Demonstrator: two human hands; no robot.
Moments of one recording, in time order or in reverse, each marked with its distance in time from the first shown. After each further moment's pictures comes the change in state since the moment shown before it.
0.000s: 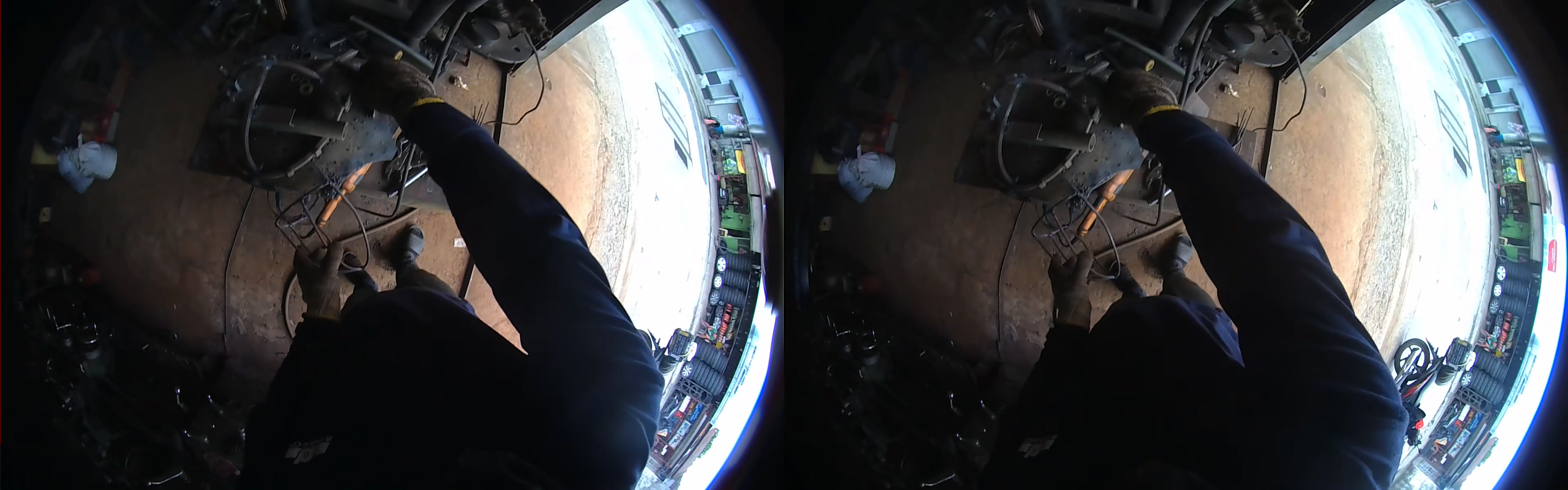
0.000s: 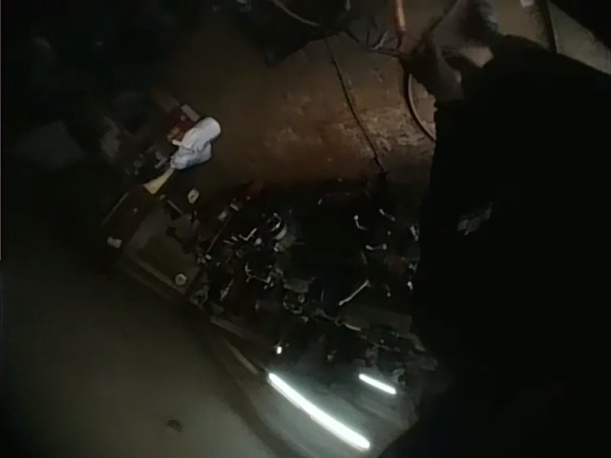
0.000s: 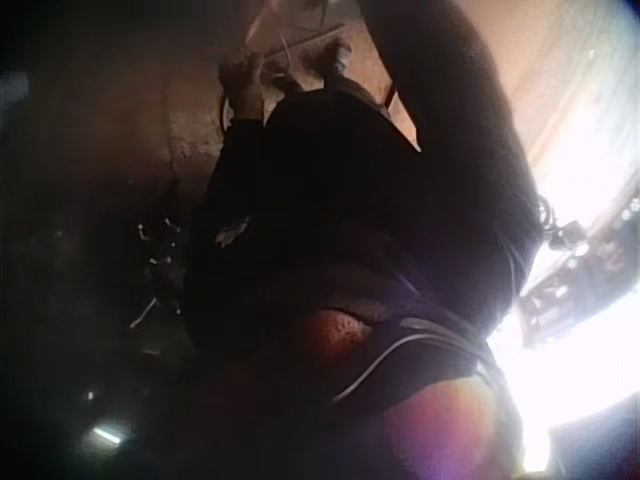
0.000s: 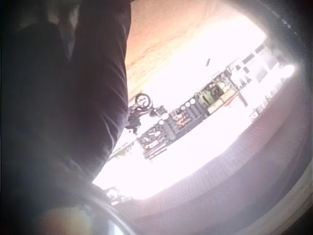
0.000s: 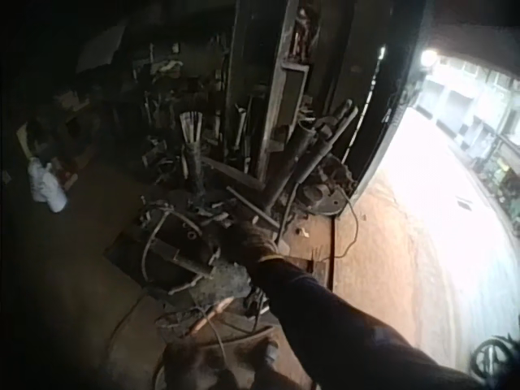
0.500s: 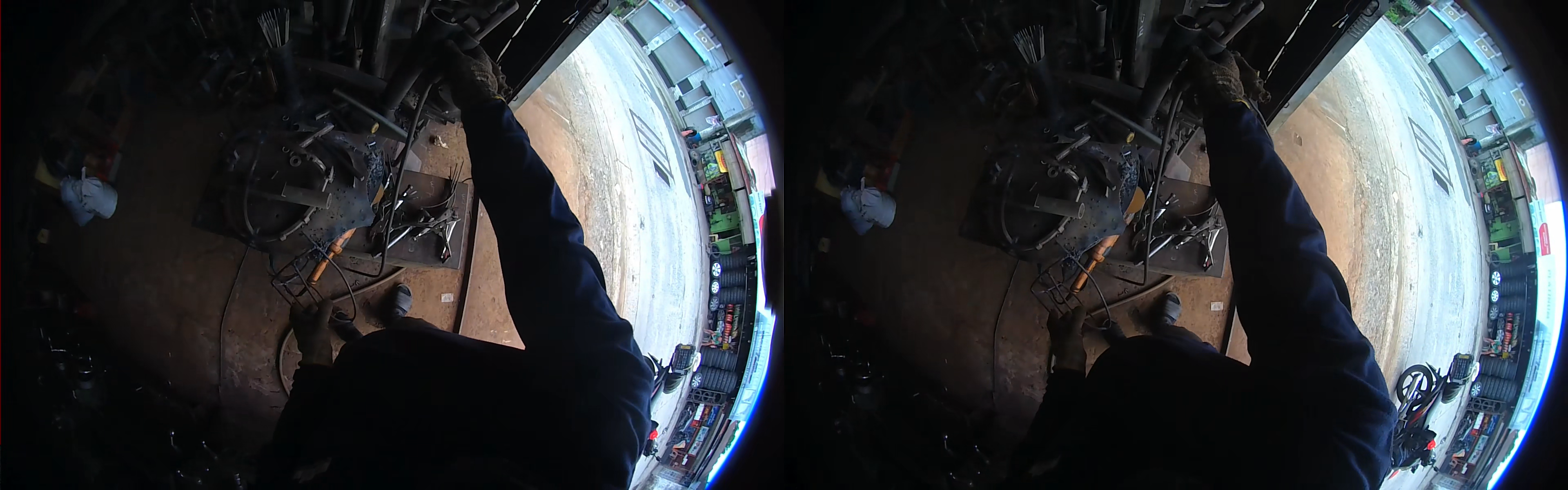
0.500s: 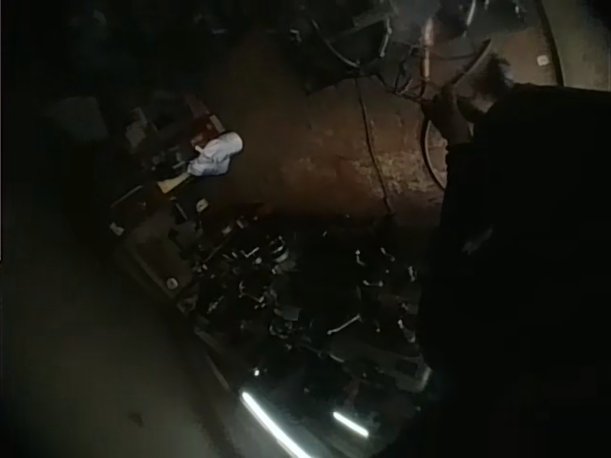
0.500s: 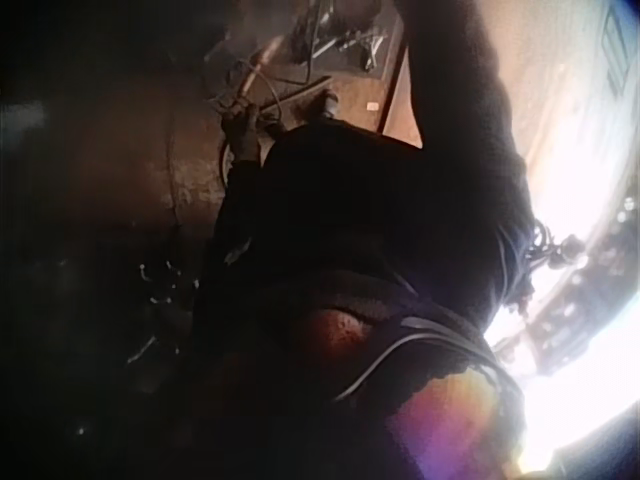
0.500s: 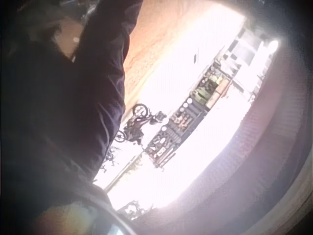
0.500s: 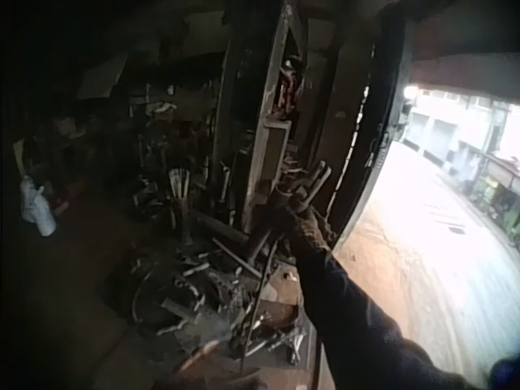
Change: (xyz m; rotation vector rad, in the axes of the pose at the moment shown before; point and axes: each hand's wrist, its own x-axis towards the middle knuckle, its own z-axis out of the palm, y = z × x) left_hand 0.001 -0.018 0.001 0.035 0.051 -0.022; right_hand 0.073 0.156 -0.143 1.090 0.520 0.074
